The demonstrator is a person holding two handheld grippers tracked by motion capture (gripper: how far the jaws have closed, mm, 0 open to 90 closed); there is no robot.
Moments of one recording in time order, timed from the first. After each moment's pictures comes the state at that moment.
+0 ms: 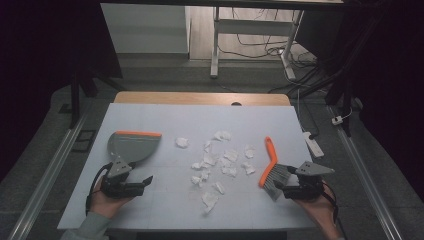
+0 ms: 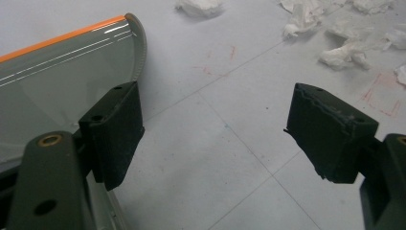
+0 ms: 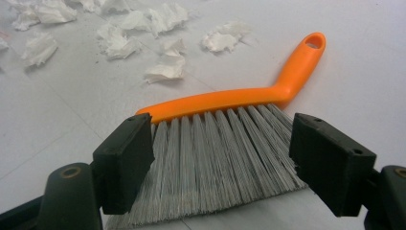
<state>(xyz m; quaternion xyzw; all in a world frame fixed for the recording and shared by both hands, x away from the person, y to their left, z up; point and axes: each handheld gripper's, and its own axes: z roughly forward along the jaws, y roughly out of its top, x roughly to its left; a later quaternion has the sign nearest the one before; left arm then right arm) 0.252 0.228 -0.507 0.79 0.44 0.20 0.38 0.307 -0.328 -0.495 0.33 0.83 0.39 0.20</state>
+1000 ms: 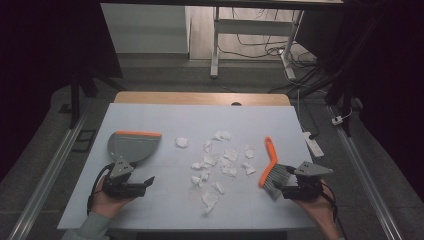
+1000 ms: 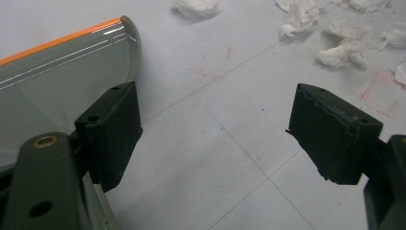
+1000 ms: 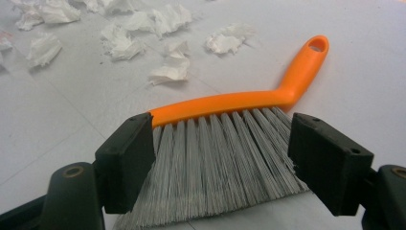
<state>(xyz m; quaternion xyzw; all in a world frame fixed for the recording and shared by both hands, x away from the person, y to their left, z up) 0.252 0.223 -0.506 0.79 0.43 0.20 0.38 0.304 -0.323 -0.491 0.33 0.84 0.39 0.21</state>
